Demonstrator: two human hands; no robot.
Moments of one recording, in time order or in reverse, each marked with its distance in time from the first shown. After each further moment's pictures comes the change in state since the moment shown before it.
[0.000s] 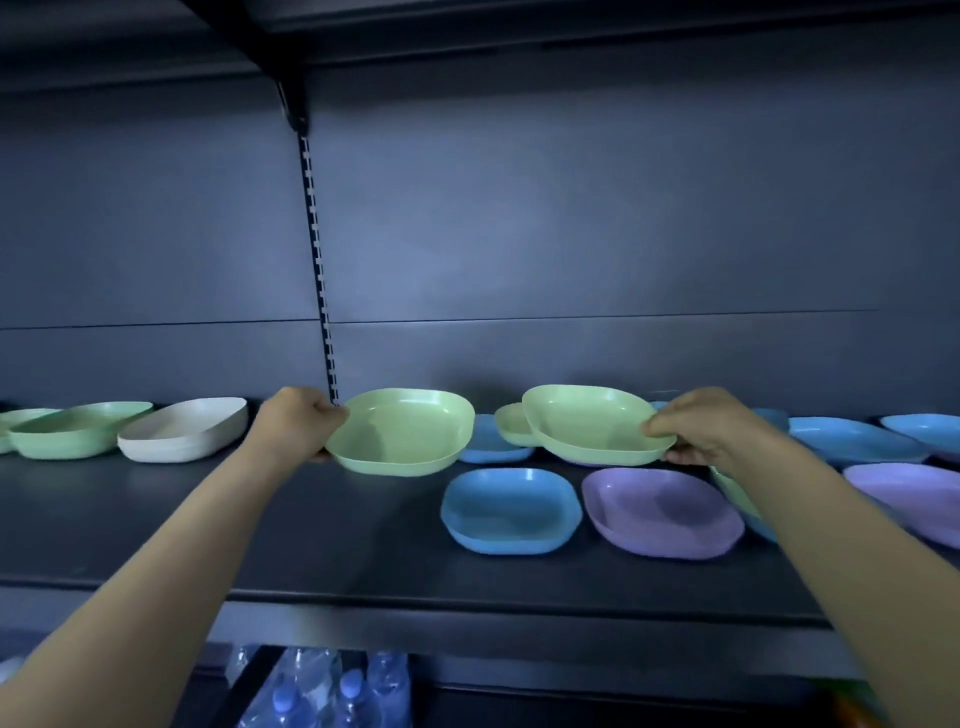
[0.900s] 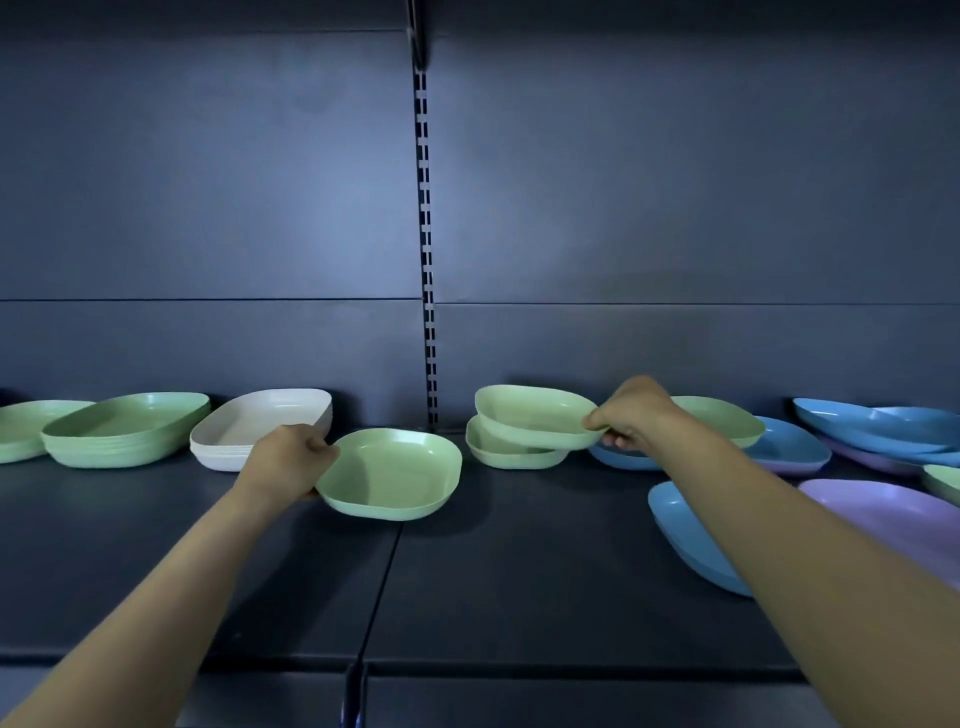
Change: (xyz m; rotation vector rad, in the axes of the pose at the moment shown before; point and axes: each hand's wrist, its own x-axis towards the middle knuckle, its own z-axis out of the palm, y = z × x) left_hand 0.128 -0.179 -0.065 0.115 -0.128 -0.005; right_hand 0.049 -0.061 0.250 -0.277 0.069 0.053
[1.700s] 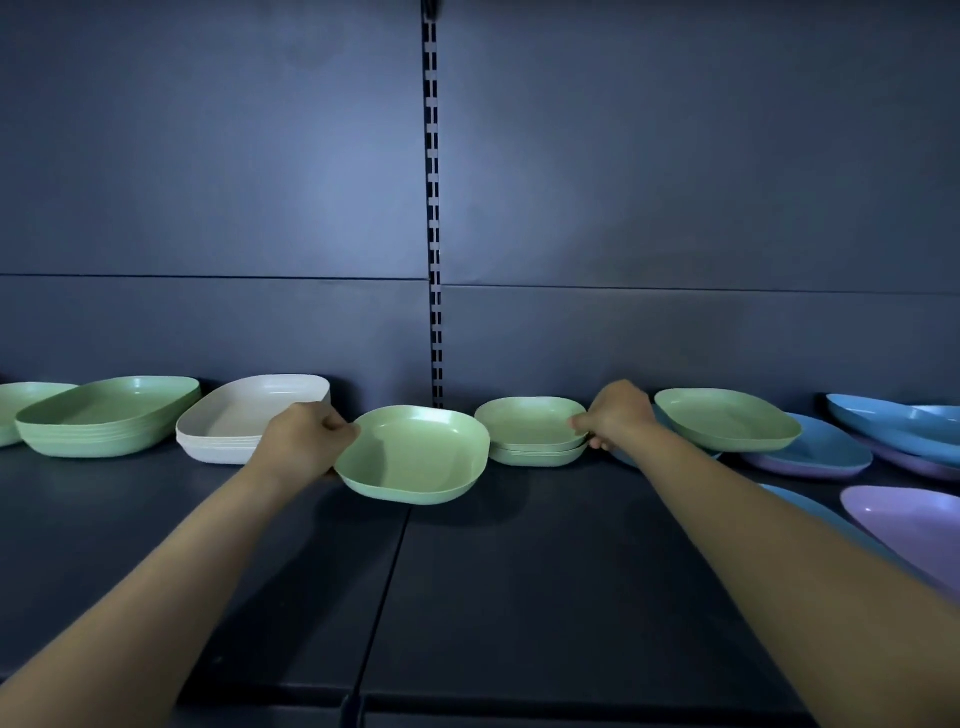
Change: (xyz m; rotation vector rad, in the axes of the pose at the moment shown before) left_hand 0.021 0.008 0.015 -0.054 -0.031 0.034; right_hand 0.039 0.008 0.044 -0.255 0.018 -0.100
